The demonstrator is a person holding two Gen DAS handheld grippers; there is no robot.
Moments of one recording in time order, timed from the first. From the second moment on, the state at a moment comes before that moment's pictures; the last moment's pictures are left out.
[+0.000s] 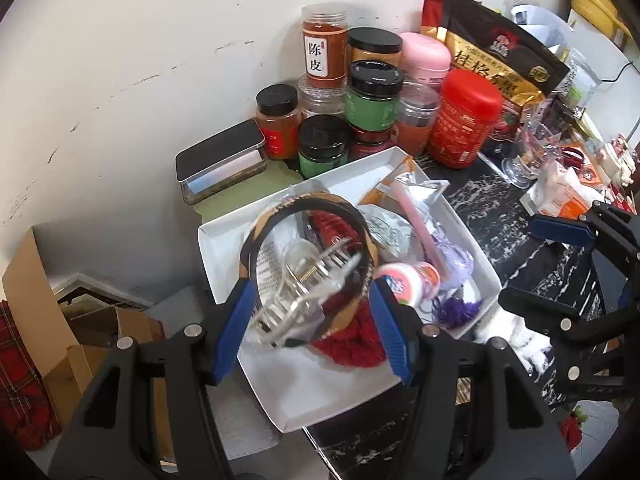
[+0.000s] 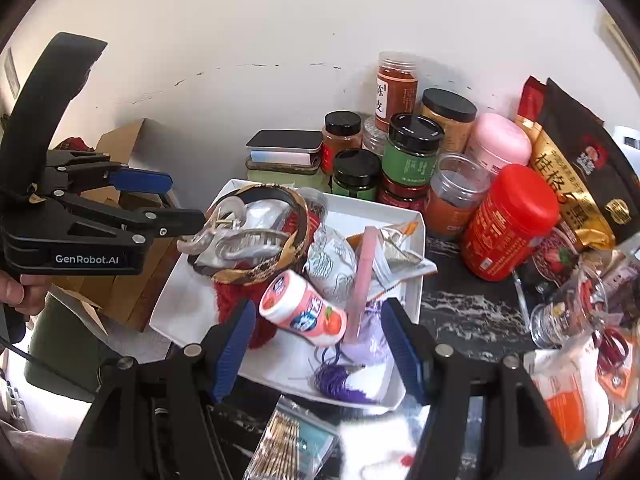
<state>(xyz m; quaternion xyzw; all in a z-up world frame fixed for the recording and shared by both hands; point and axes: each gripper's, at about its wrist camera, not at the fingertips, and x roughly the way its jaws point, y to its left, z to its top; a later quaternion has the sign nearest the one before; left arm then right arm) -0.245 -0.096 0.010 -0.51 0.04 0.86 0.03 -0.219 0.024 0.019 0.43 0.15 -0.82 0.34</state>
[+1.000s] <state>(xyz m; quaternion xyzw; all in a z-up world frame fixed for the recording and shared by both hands) -0.131 0.001 -0.022 -0.54 0.05 0.83 0.11 -0.098 0.129 -0.012 0.49 0.12 -0.81 0.29</state>
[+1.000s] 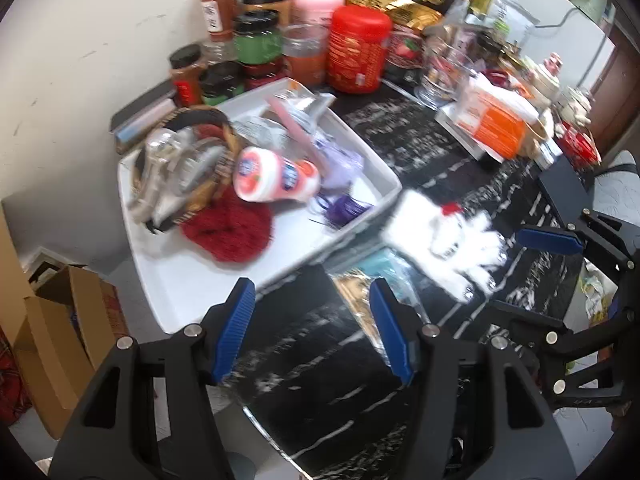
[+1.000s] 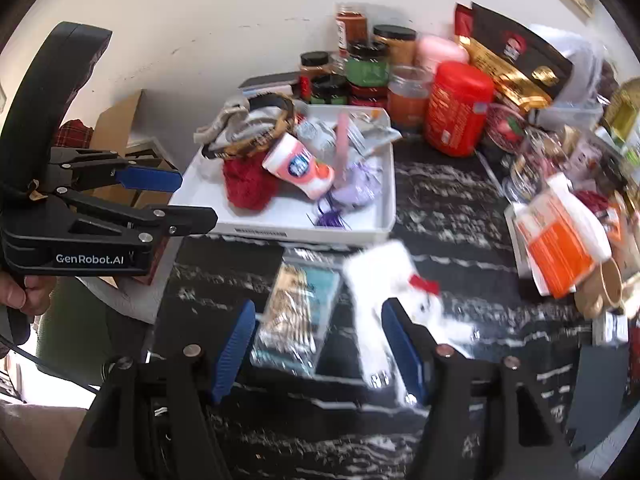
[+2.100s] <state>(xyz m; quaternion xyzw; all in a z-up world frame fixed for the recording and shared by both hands) -0.143 0.065 -0.155 -0.64 -0.04 0.76 0.12 -0.142 0.182 -0.113 0.52 0.18 -0.78 0.31</state>
